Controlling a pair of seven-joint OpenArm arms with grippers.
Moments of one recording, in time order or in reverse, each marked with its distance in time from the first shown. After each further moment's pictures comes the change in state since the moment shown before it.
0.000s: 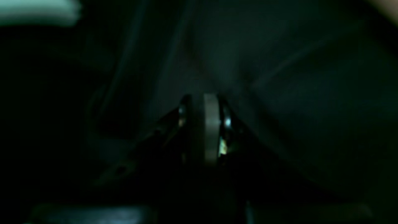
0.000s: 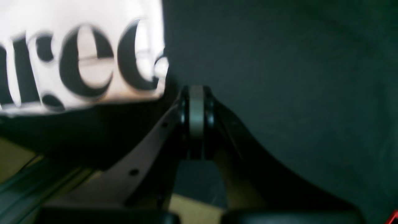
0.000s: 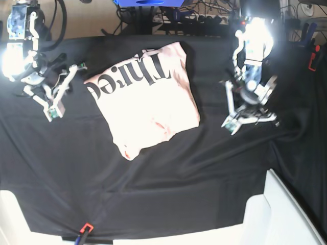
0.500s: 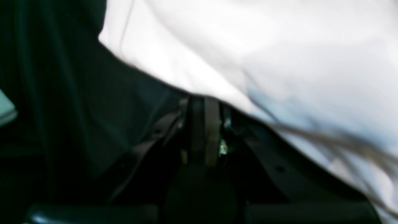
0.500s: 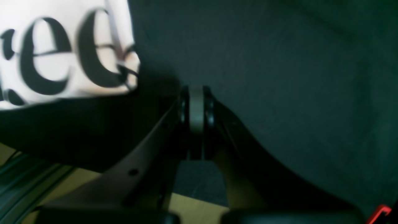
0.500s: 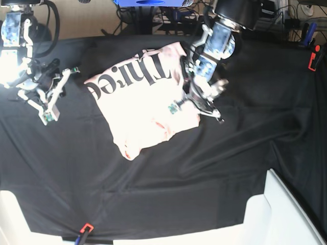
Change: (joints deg) left arm -5.5 2.8 20.9 -10.8 -0.9 -0.3 5.8; right arm 2.0 2.5 0.0 -1.1 0.1 -0.2 -4.4
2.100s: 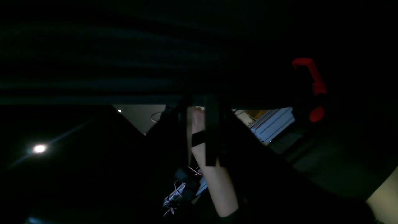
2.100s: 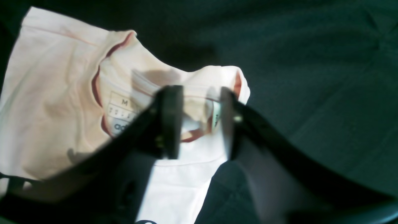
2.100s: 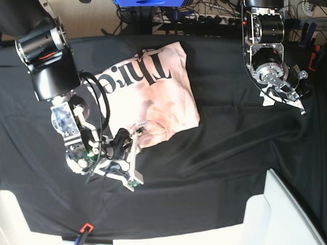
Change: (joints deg) left arm 9.1 -3.1 -26.4 5.5 53.3 0.0 3.7; right arm 36.2 -7.8 -29.5 -30.1 -0.2 0.0 3.3
